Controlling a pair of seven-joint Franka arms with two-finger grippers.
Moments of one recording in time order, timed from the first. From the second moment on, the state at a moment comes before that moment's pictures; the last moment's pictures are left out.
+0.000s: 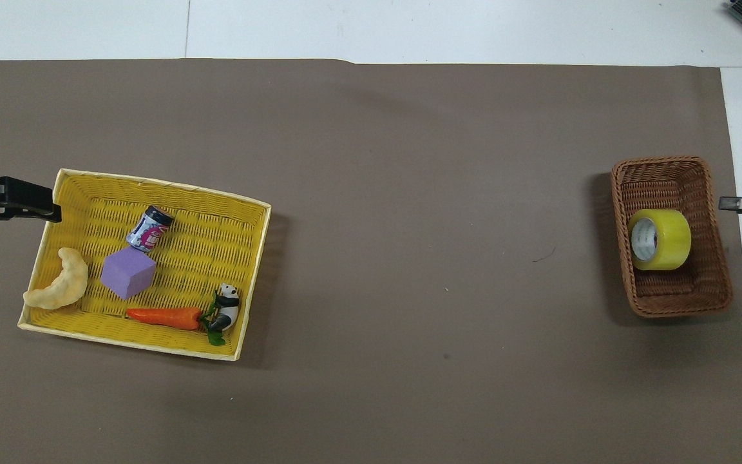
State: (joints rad) left arm 0.01 -0.03 -0.02 -1.65 -0.07 1.61 -0.12; right arm -0.40 0.32 -0.15 -1.67 0.65 1.84 -0.79
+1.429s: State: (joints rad) left arm 0.01 -0.03 -0.02 -1.65 -0.07 1.61 -0.12; right arm 0.08 0.00 -0.16 -1.59 0.08 1.59 0.17
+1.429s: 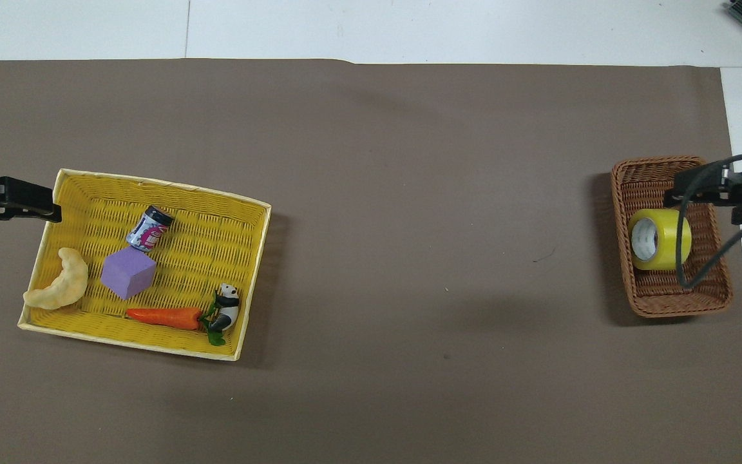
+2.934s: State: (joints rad) left arm 0.01 -0.03 -0.02 -1.65 -0.07 1.61 -0.12; right arm 0.09 -0.15 -0.09 -1.63 -0.04 1.51 0.17
